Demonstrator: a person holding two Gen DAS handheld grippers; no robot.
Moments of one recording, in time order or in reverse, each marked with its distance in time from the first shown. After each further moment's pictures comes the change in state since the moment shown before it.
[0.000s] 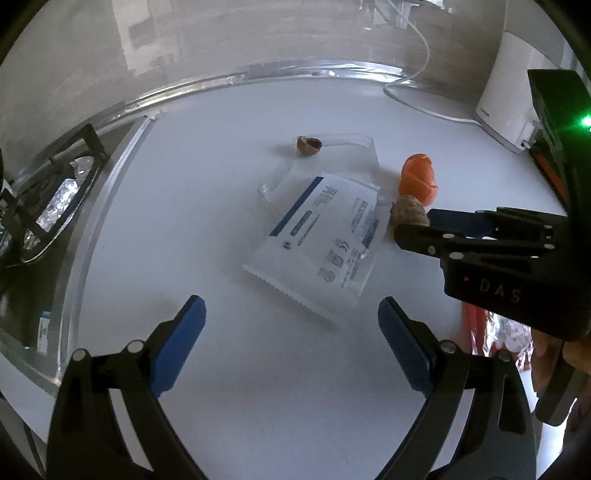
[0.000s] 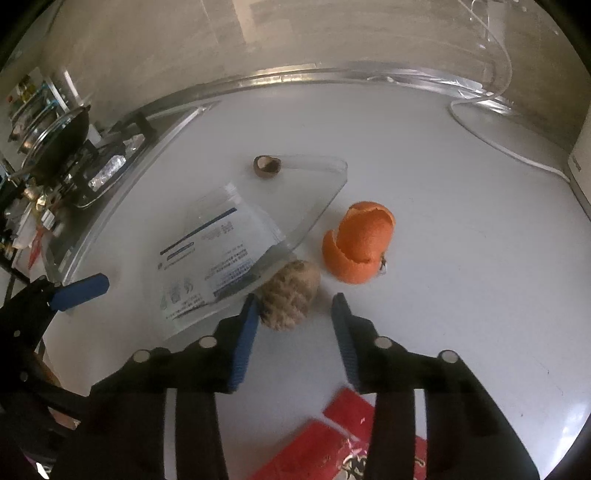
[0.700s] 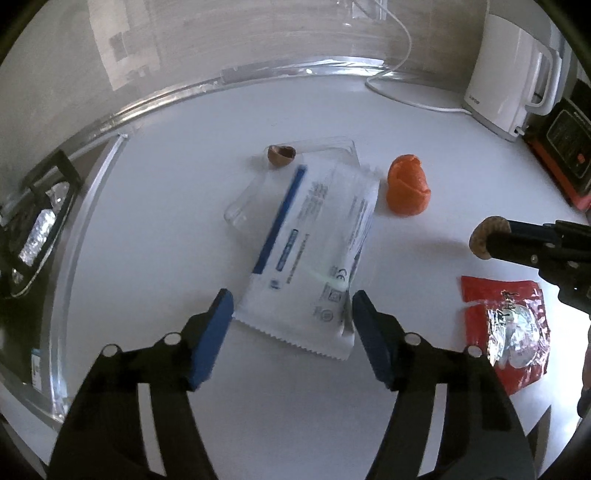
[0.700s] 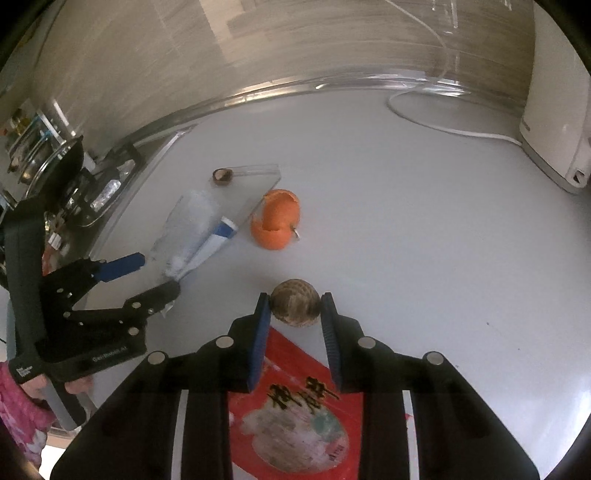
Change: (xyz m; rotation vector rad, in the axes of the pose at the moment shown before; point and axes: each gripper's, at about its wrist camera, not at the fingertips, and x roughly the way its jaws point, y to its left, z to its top) left arm 0.017 -0.016 0.015 0.070 -0.003 -0.019; right arm -0.052 -0.051 -0.030 0.108 -0.040 0.004
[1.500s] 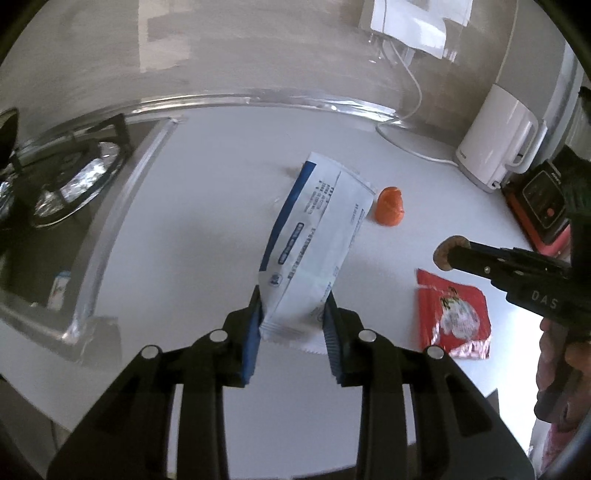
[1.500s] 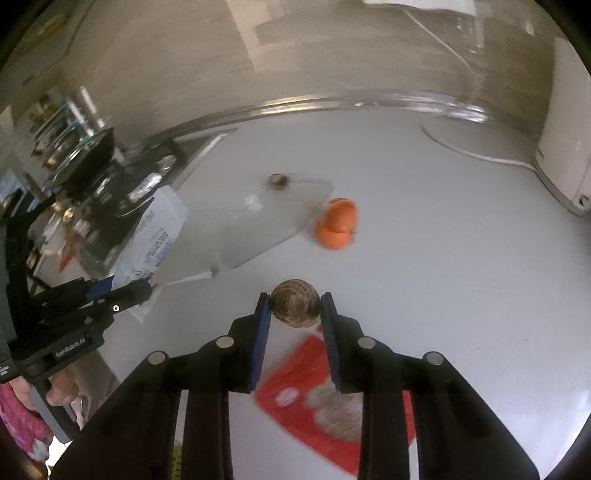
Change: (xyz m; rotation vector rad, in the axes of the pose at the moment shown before) left arm -0.090 0.031 -0.049 -0.190 -0.090 -0.066; right arm -0.037 0.046 -0.010 -0.085 -0.031 0.067
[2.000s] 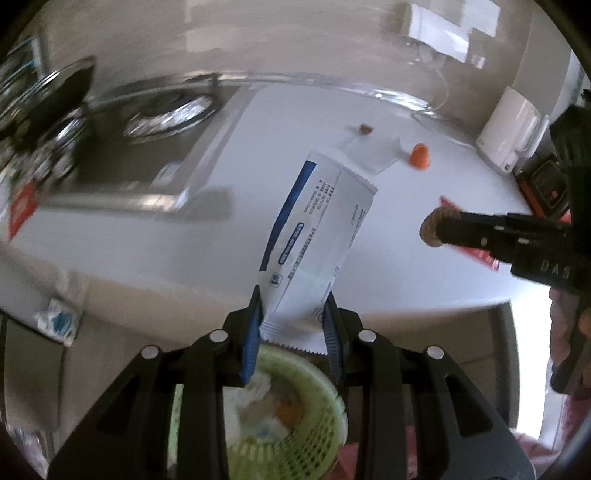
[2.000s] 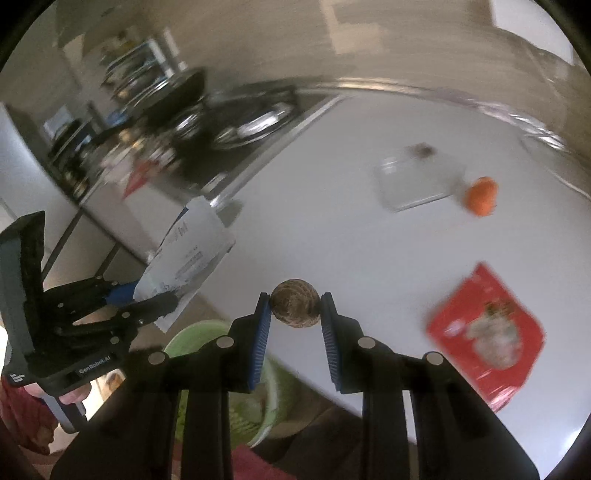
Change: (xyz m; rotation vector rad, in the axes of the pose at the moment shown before) left arm -0.094 0.057 -0.117 -0.108 0.035 0.119; right arm -0.014 0.133 -0.056 -0.212 0.108 0.175
